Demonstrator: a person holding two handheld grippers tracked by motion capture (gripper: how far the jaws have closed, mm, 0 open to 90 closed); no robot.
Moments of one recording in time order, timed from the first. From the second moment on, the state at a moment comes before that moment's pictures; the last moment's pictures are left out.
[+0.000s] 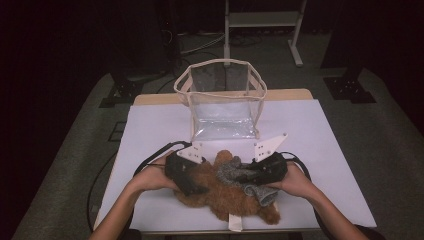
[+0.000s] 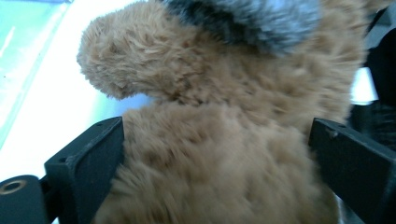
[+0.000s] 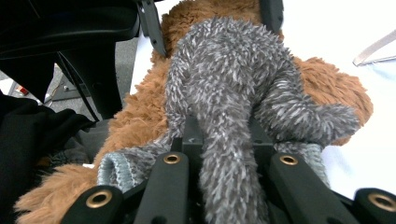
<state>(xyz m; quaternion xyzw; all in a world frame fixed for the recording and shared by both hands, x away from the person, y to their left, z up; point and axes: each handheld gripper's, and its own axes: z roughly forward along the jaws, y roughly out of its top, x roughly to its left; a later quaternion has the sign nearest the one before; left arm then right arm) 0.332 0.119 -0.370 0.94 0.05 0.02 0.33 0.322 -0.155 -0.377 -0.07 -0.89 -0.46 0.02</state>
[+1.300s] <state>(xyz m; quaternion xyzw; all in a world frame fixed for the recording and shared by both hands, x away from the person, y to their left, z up) 0.315 0.113 -0.350 0.94 0.06 0.06 0.33 0.323 -0.155 -0.377 -0.06 -0.89 -0.45 0.01</state>
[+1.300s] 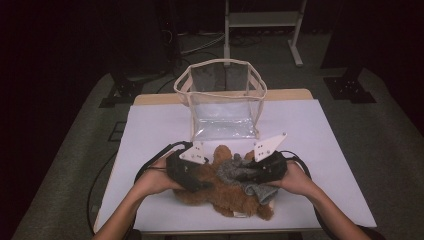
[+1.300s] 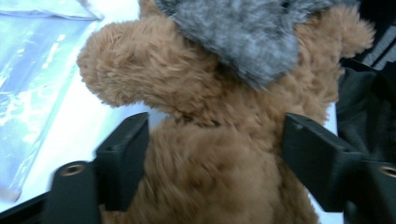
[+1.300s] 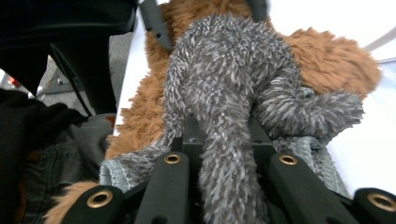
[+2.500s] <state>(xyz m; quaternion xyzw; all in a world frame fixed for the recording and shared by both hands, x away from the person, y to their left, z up) 0.299 0.087 -0.360 0.95 0.06 0.05 0.32 0.318 -0.171 -0.368 -0.06 -0.88 -0.48 -0.01</state>
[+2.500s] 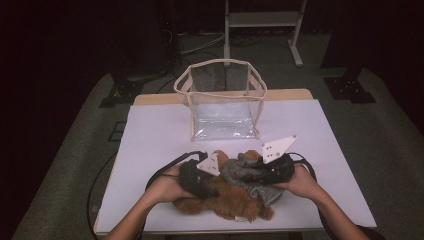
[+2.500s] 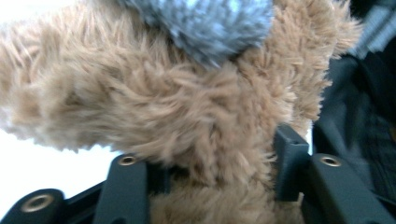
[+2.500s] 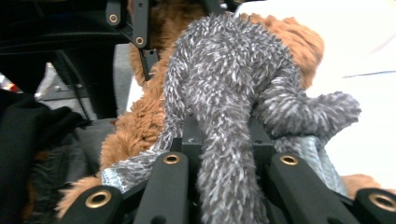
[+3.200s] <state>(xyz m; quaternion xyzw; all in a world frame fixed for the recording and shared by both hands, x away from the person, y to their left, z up) 0.310 0.092 -0.358 0.94 0.07 0.06 0.34 0.328 -0.161 -0.375 -0.06 -0.88 -0.47 0.00</state>
